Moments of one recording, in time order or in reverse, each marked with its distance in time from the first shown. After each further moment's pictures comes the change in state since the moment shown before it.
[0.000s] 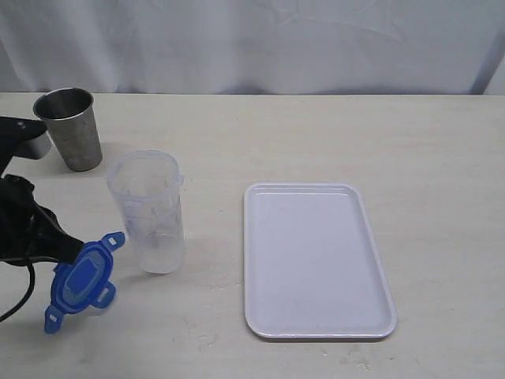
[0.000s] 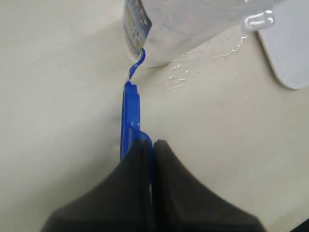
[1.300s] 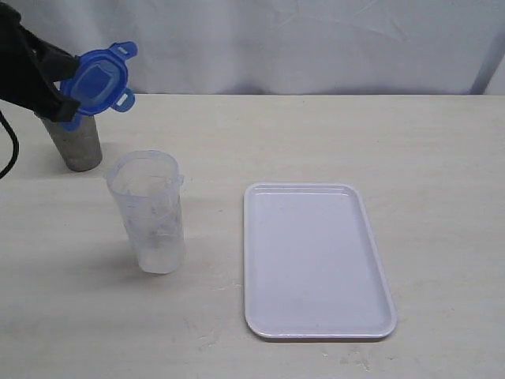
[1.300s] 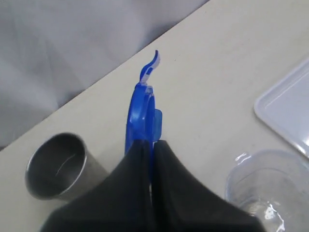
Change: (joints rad) left arm 0.000 -0.007 -0.263 -0.004 -0.347 0.417; right arm 0.000 0.000 0.000 0.000 0.000 0.000
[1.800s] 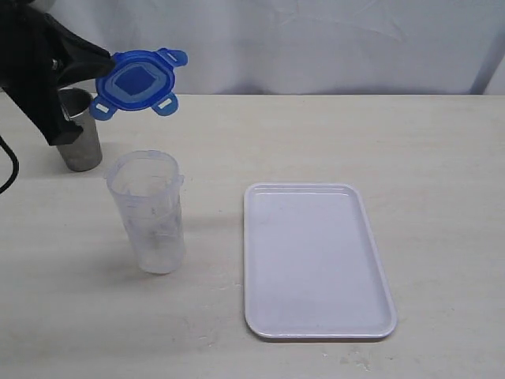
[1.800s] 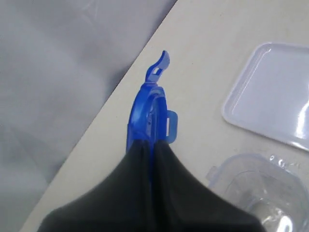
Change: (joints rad) left arm 0.000 0.000 0.000 -0.408 0.064 0.713; right arm 0.000 0.000 0.000 0.000 0.000 0.000
